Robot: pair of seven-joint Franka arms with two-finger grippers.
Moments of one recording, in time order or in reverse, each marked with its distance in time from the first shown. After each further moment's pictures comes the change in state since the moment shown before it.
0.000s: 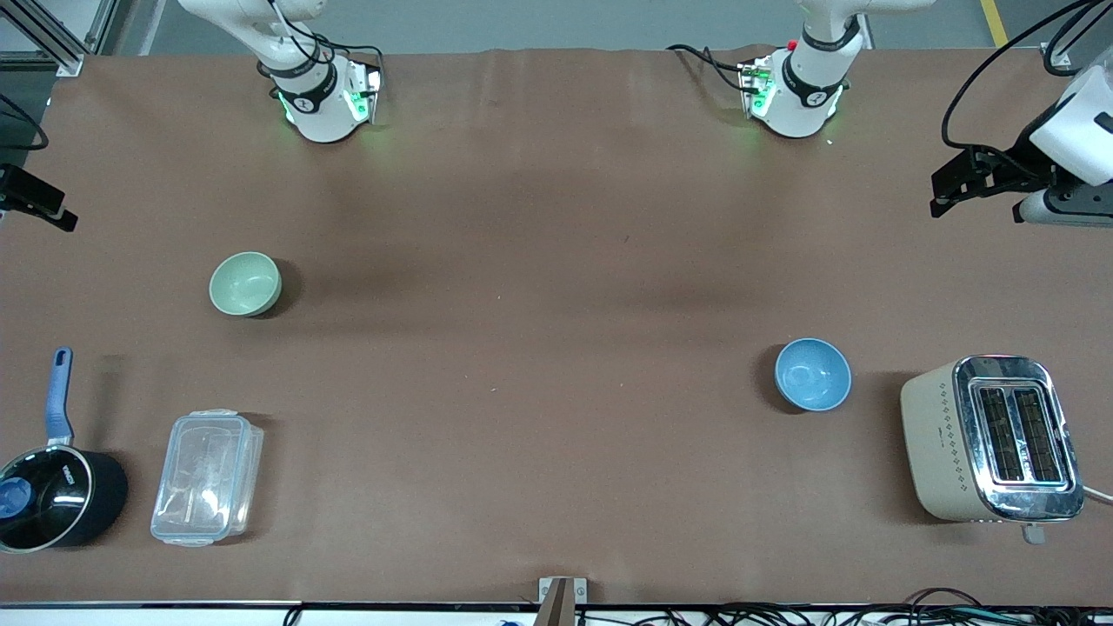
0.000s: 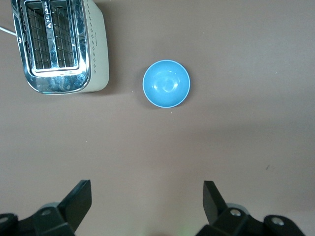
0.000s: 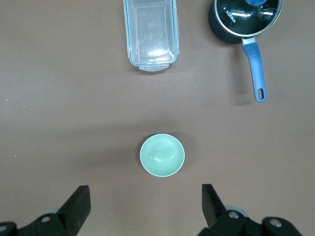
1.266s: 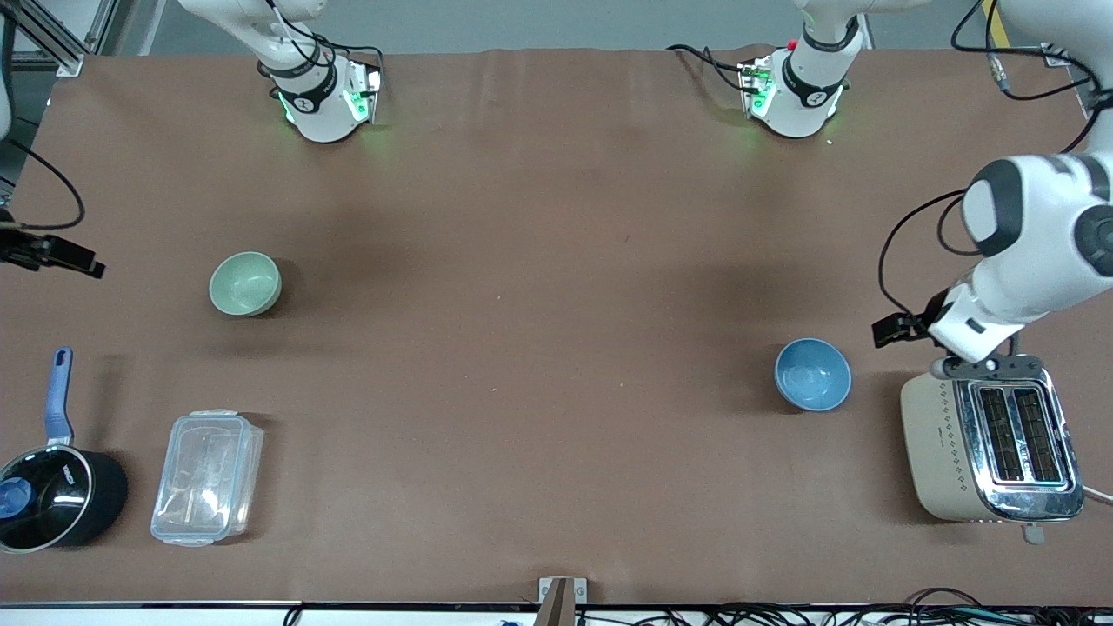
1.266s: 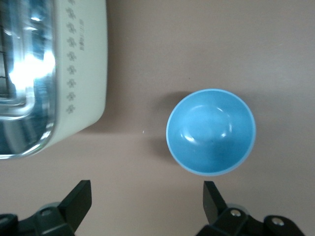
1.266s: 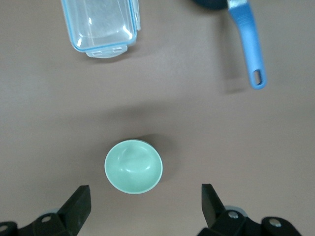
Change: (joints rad) left arm 0.099 0.317 0.005 -0.356 0.003 0.684 -0.004; right arm -0.010 0.086 -0.127 -0.288 0.006 0.296 -0.050
